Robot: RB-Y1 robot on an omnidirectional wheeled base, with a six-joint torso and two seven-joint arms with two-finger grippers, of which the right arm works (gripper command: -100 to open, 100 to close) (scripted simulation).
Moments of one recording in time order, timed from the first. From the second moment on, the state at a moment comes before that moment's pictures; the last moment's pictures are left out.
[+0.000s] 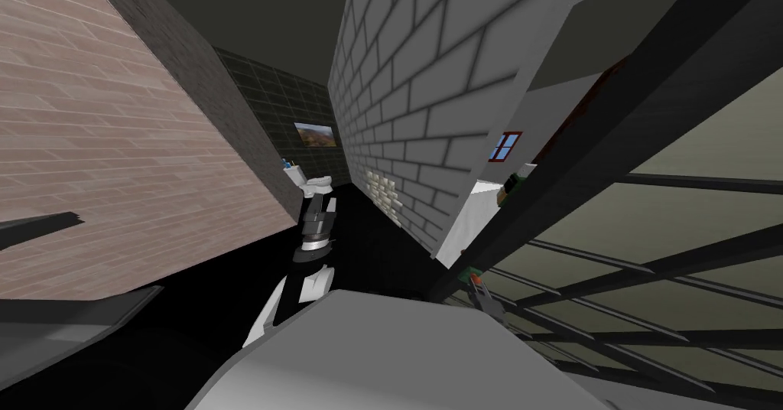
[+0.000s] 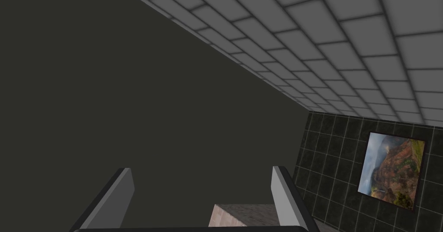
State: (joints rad) arm 0.40 -0.47 0.37 -0.94 -0.68 -1.10 -1.56
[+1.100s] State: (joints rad) arm 0.41 -0.52 0.45 -0.89 -0.64 -1.18 -1.62
